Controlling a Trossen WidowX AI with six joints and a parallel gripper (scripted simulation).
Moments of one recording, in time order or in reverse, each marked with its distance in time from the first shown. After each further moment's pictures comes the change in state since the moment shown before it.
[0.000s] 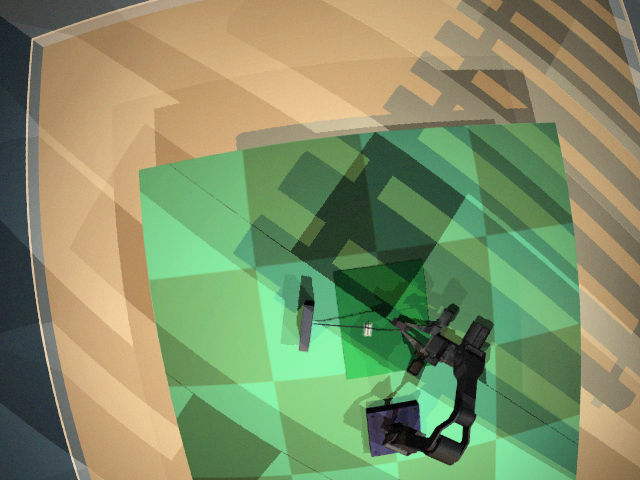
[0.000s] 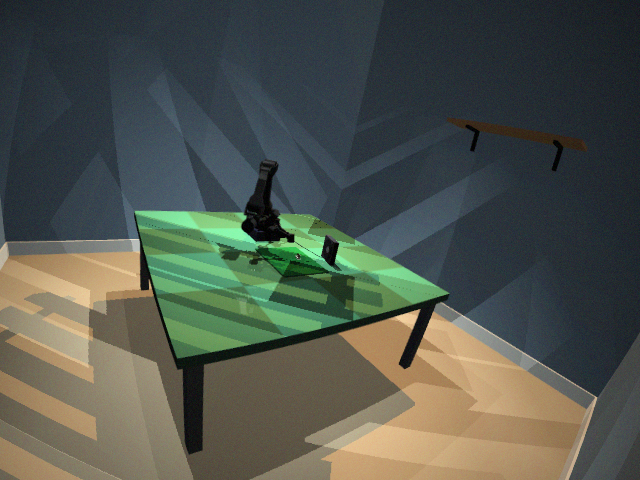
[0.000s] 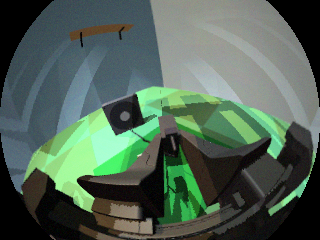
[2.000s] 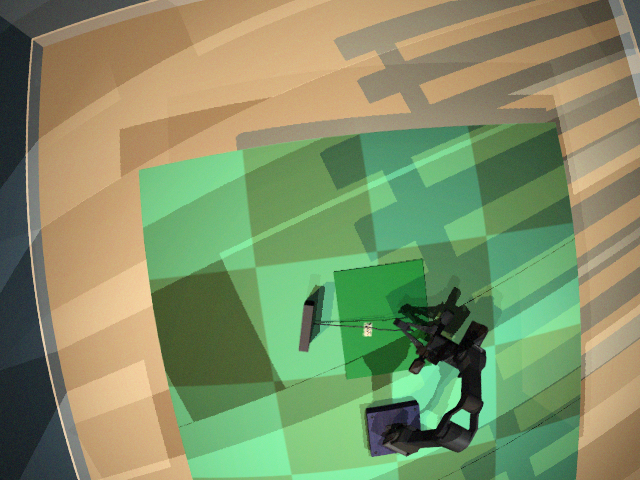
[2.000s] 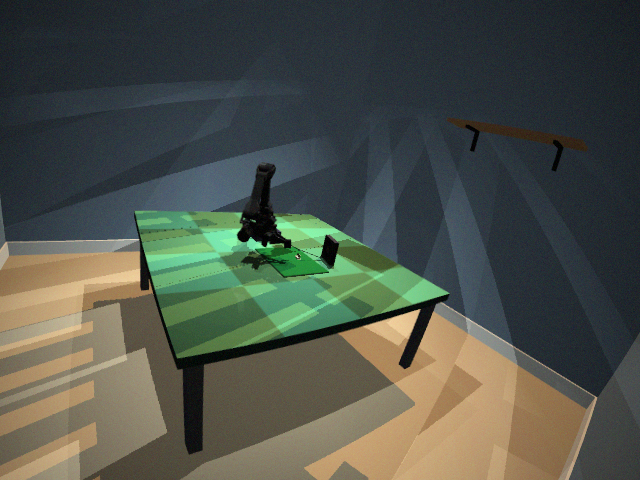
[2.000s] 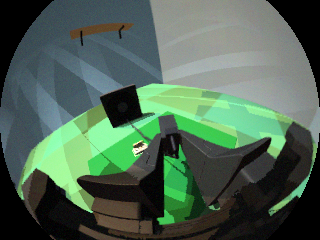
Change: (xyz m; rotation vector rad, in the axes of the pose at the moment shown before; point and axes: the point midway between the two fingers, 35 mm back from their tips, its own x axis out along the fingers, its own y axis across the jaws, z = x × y) arm -0.004 0.000 -0.032 0.002 -0.002 0.000
